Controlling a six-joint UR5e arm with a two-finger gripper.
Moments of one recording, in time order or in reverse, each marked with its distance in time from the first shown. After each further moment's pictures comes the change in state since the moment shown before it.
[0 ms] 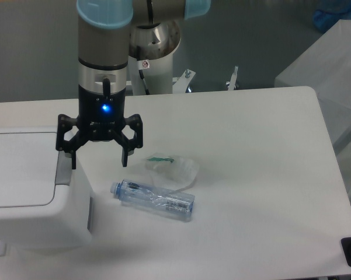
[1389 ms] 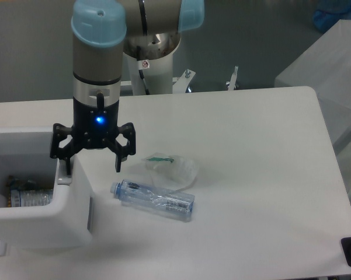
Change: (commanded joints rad) arm -0.015 -0.028 -0.003 0.002 0.006 -0.020
